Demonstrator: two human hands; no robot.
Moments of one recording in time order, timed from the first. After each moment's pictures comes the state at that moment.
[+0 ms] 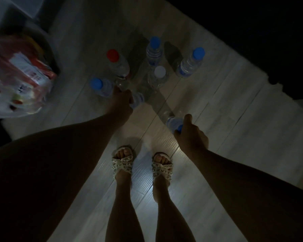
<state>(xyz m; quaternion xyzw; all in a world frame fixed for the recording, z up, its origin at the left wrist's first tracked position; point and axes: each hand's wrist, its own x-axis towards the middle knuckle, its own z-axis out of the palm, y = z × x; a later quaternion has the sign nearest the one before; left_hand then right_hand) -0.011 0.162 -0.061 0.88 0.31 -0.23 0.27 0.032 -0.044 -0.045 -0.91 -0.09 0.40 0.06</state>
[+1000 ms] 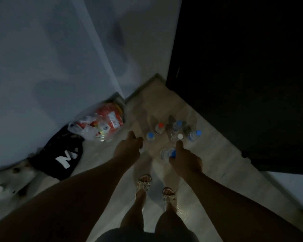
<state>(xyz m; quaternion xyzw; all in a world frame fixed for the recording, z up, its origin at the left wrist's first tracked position) -0.128 0.209 0.322 0.89 0.34 -0.20 0.21 -0.020 0.059 0.312 -0.90 -0.30 0.31 0.02</state>
